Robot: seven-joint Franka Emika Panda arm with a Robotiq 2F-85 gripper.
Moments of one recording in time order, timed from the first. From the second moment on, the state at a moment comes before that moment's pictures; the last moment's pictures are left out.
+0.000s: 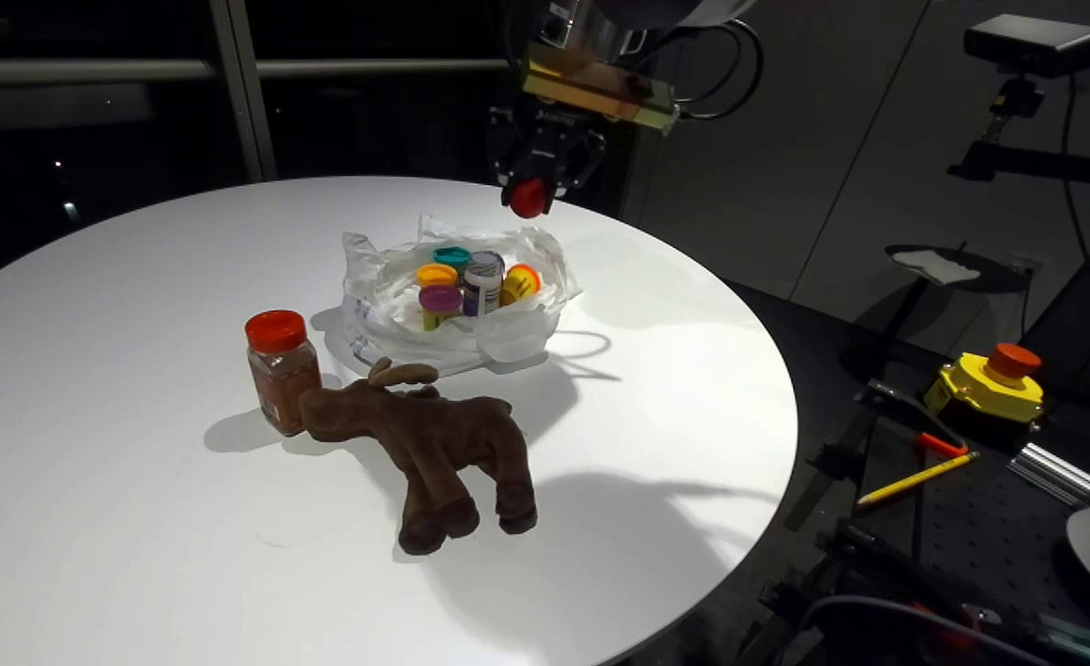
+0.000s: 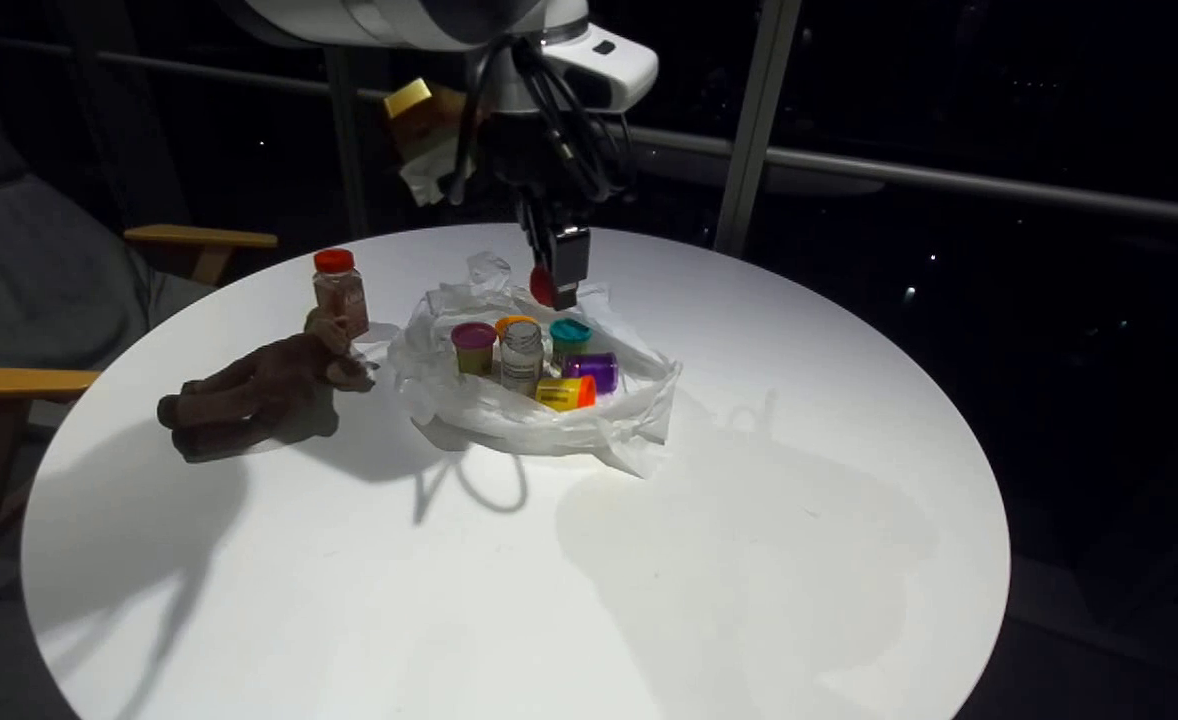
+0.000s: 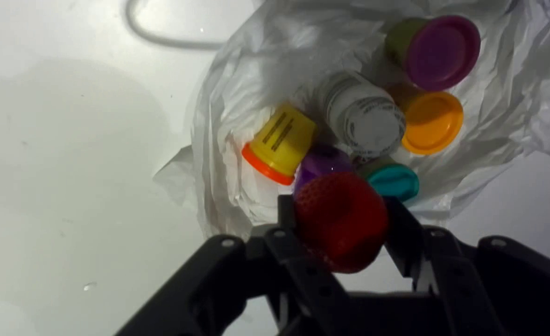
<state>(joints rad) 0.17 0.37 -0.13 -2.10 -0.01 2.73 0.76</state>
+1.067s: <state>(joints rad) 0.09 0.71 -0.16 -1.81 0.09 2.73 0.77</state>
